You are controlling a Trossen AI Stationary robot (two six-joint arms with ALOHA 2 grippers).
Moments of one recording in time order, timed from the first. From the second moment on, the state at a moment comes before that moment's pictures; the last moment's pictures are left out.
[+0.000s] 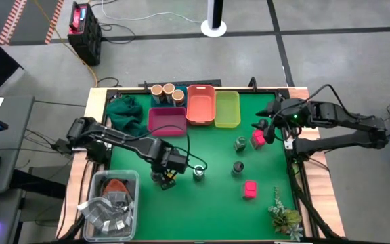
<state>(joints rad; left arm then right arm) -0.26 1.75 1.54 -1.31 0.04 -0.69 -0.11 0.78 1.01 -0.87 0.22 0.24</state>
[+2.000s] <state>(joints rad) 0.17 1.62 1.52 -1.29 0.14 -0.33 -0.11 0.81 1.01 -0.84 0.23 0.25</state>
